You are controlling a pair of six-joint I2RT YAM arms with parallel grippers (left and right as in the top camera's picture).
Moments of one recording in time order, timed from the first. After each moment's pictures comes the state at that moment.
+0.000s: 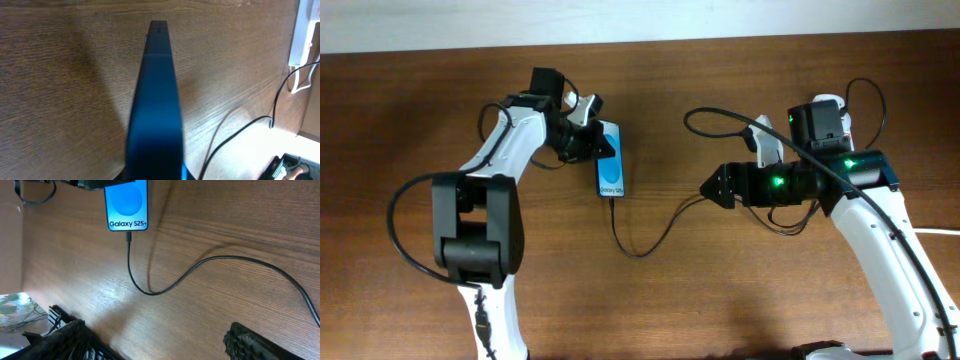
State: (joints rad) left arm -0.15 2.20 1.68 -0.82 0.66 -0.10; right arm 0.11 1.40 1.22 -1.00 -0.60 0.12
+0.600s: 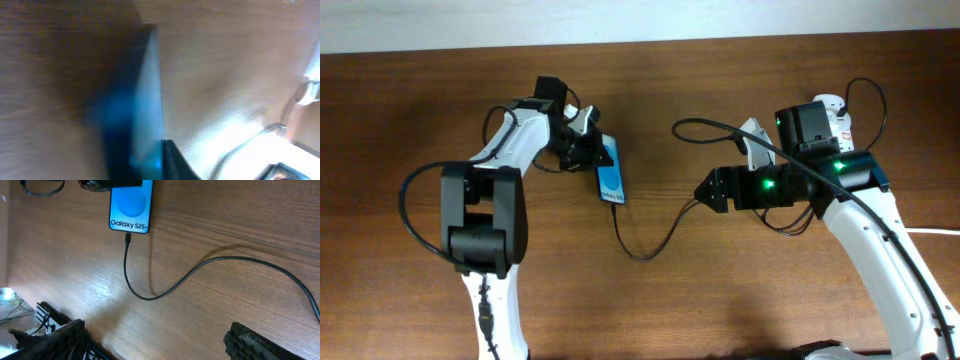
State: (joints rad) left arm -0.15 2.27 1.69 -0.85 0.62 -0.18; right arm 0.17 1.40 1.22 -0.99 -0.54 0.12
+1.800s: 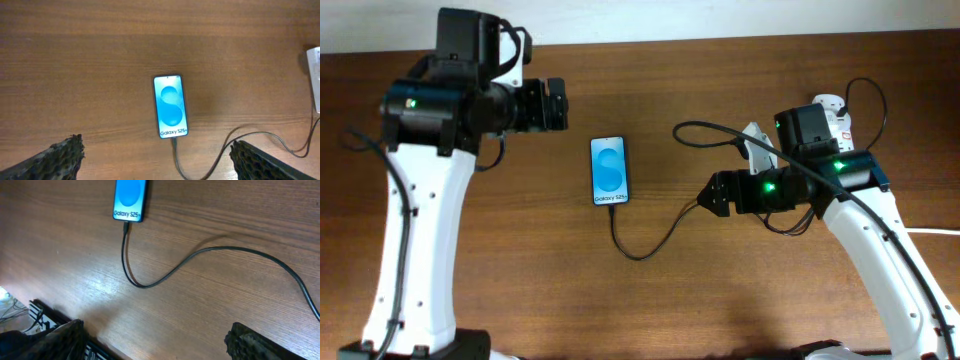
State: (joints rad) left arm -0.15 1.66 2.00 -1.29 0.10 -0.15; right arm 0.17 1.40 1.22 -1.04 -0.50 0.12
